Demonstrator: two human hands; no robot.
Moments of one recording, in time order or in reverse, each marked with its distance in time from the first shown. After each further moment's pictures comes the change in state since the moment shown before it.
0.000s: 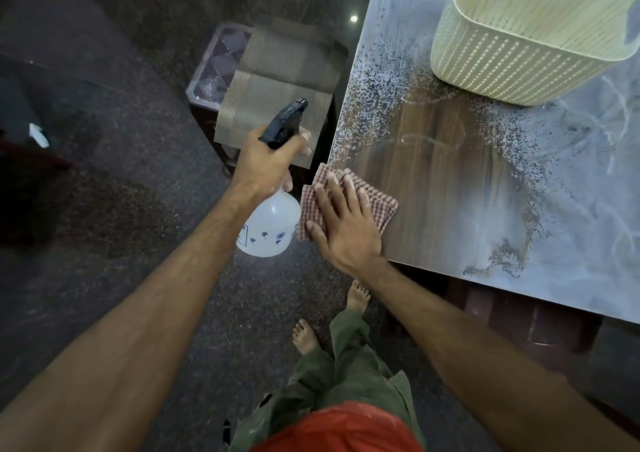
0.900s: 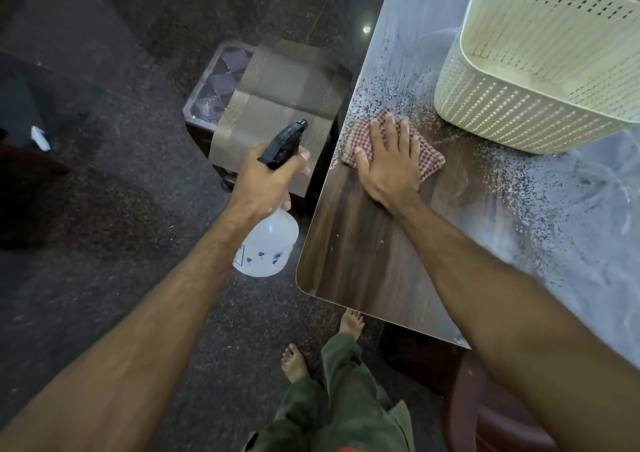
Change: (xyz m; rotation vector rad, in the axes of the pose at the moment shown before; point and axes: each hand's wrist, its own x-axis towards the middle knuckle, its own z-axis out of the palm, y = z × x) left_hand 0.052 0.008 0.022 0.024 0.034 -0.051; right_hand 0.156 0.115 -0.058 -0.036 0.055 0.274
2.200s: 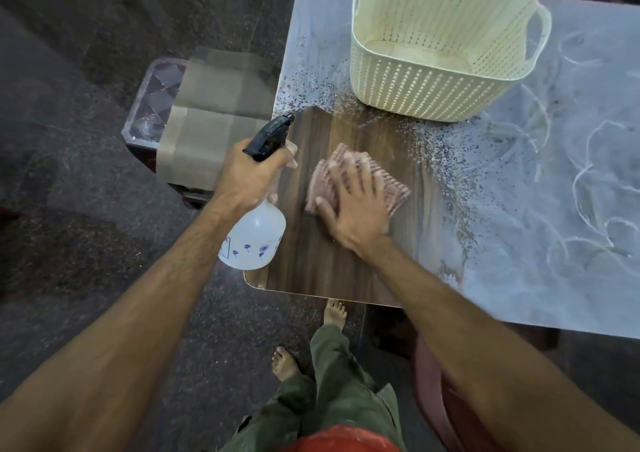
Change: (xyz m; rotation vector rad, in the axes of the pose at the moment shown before) left_hand -0.013 0.040 0.072 0.044 -0.165 0.021; right_hand -0.111 0.050 0.006 0.002 -0.048 -0.005
